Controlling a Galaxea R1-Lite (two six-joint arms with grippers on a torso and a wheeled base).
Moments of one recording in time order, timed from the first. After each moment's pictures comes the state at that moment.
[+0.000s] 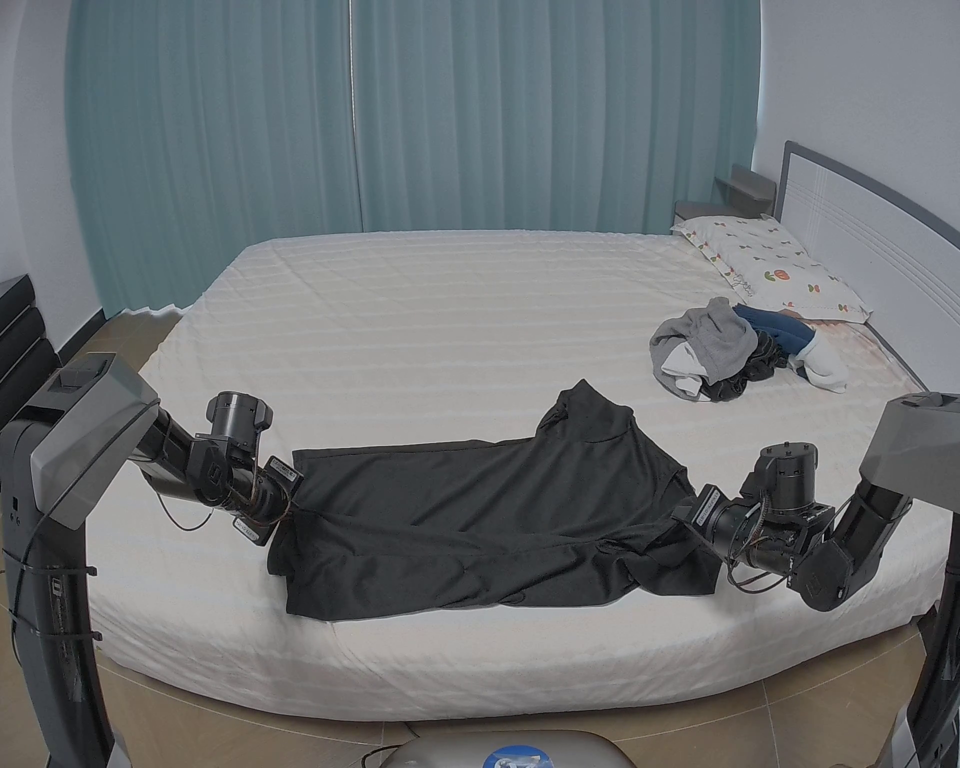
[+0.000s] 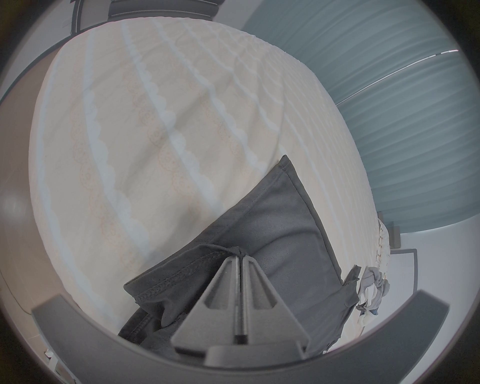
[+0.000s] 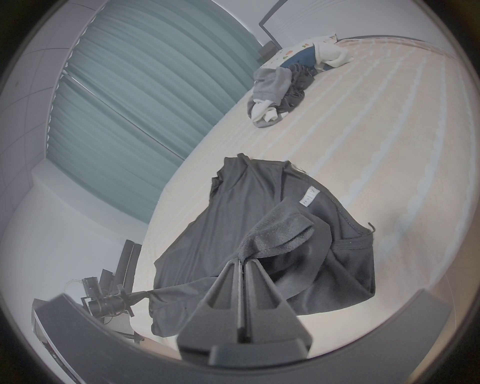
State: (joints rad) left arm -0.06 2.34 -1.28 -0.15 -0.06 -1.10; right arm 0.26 2.17 -0.61 -1.08 0.07 0.83
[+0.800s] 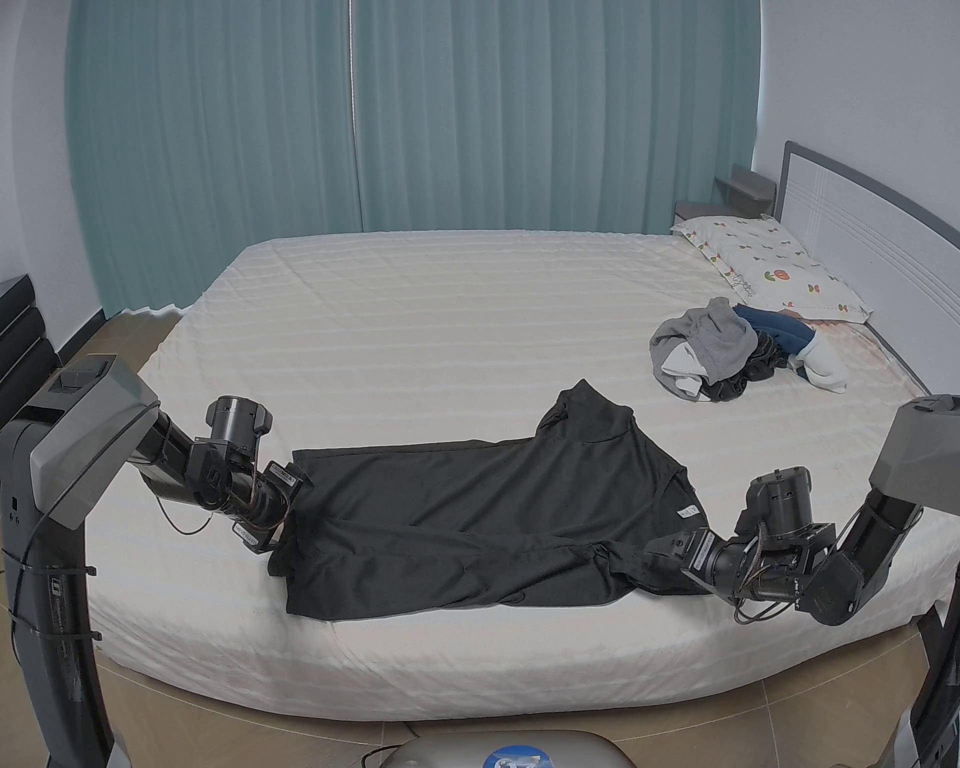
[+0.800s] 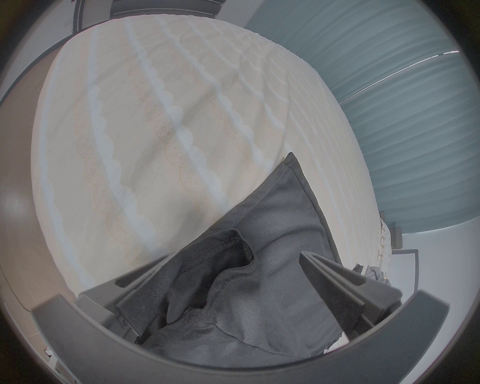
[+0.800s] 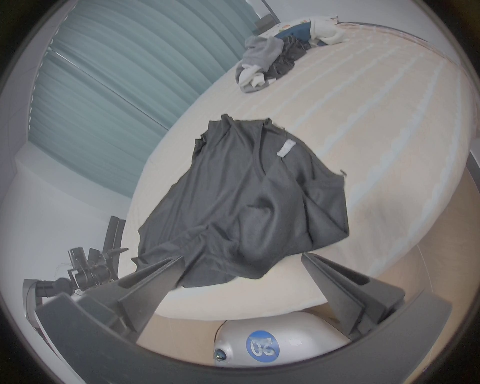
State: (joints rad) left arm -0.06 2.34 -1.26 -0.15 -0.06 -1.11; right arm 0.30 2.11 -0.53 -0.90 0.09 0.80
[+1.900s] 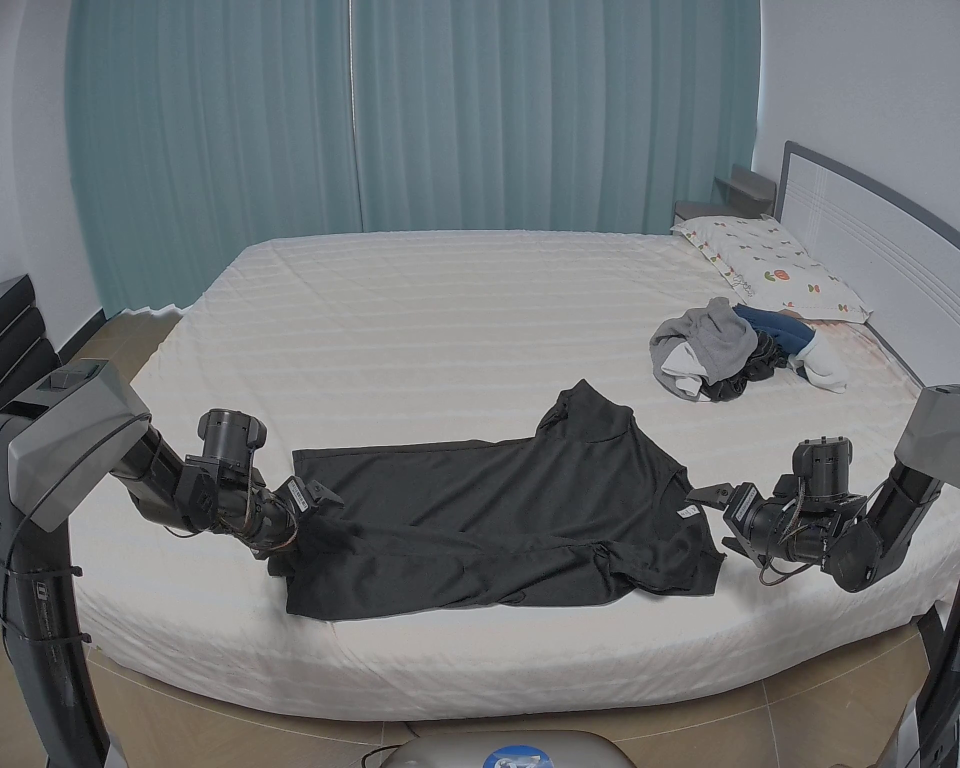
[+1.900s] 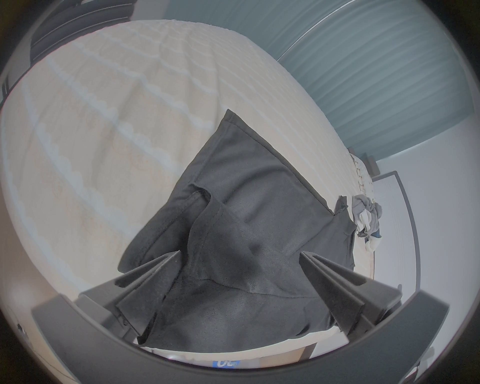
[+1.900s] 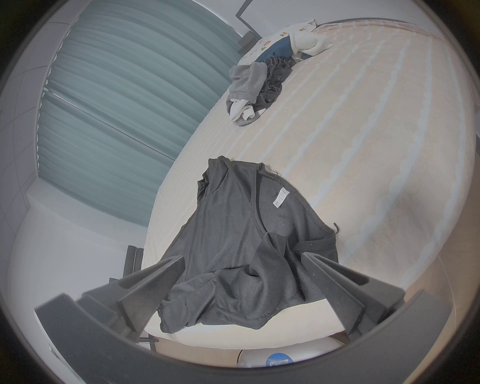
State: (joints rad) left arm -0.08 2.26 -1.07 -0.33 -0.26 -0.74; right arm 0.11 2.12 -0.59 -0.96 0.22 0.84
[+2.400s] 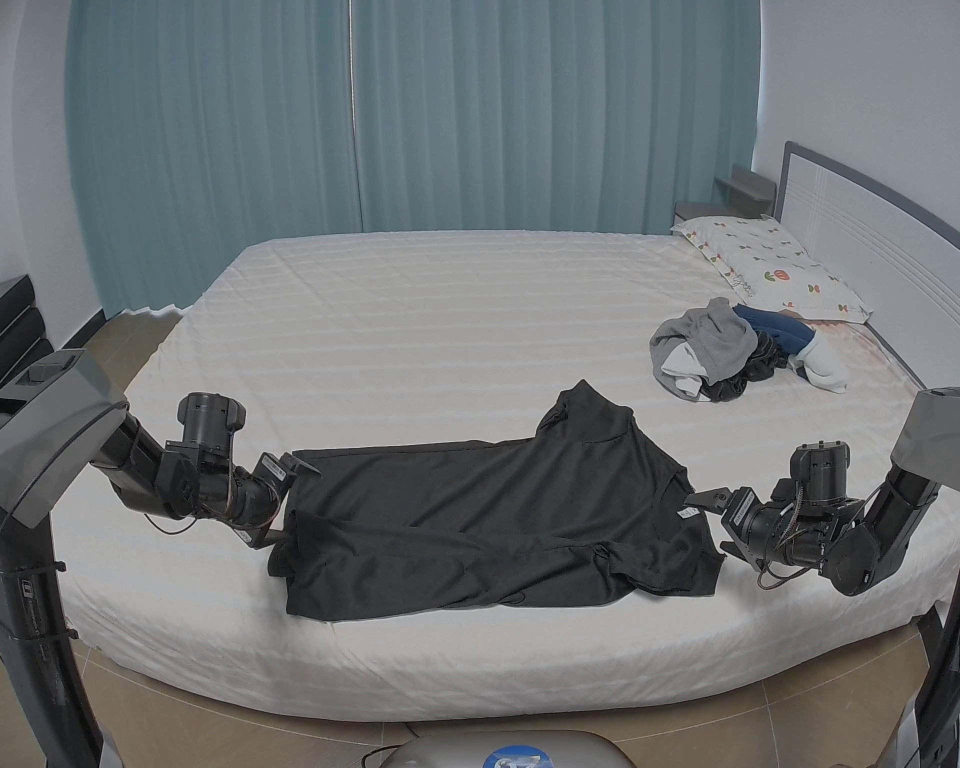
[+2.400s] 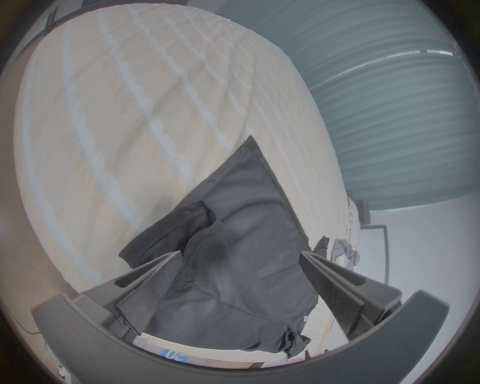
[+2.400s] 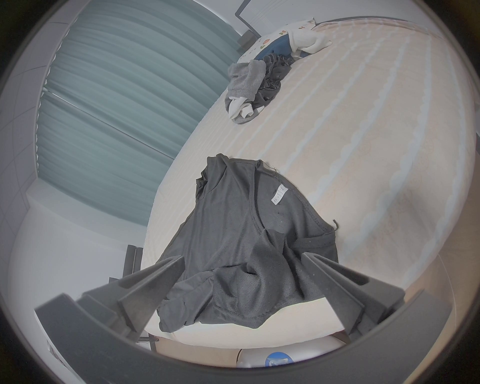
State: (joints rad) left arm -0.04 2.22 -1.08 -0.34 -0.28 -1.04; right arm 0.12 2.13 -0.58 -0.98 0.22 0.85
